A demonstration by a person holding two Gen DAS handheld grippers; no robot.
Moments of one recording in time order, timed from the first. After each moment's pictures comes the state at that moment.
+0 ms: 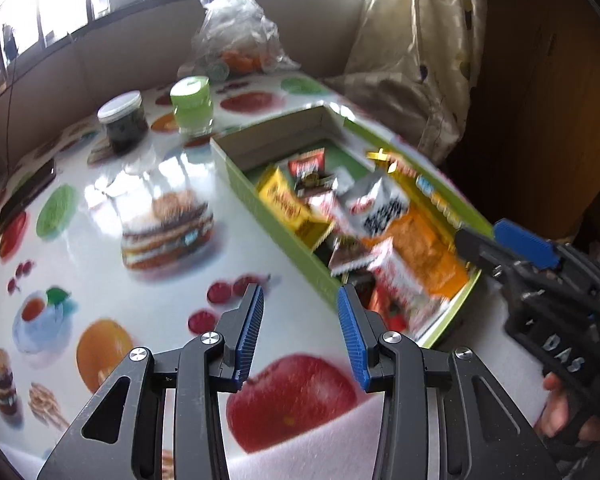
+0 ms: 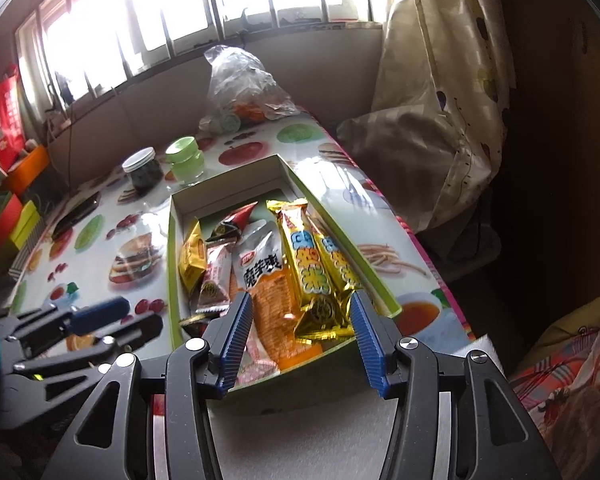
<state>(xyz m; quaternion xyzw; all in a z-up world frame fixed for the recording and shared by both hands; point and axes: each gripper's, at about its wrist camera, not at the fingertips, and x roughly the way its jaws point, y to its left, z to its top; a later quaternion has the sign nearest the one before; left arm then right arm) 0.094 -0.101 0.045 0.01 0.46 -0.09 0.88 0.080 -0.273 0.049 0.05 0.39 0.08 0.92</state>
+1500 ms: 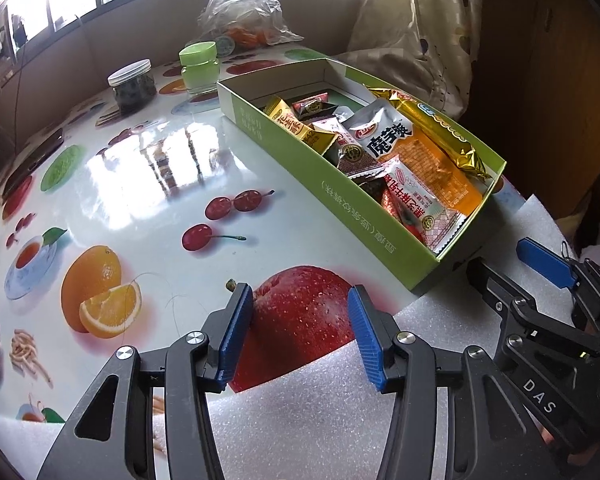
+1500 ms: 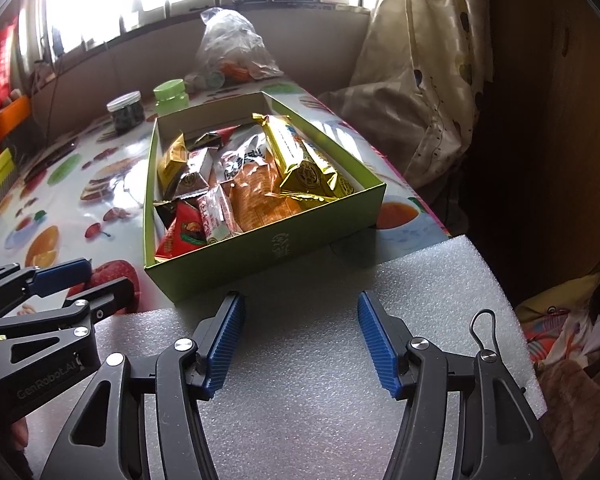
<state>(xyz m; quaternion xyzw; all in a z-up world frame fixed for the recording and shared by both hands) 0.052 -0.106 0.010 0.03 0.47 -0.08 0.88 0.025 -0.263 0.002 -0.01 0.41 0.03 0.91</state>
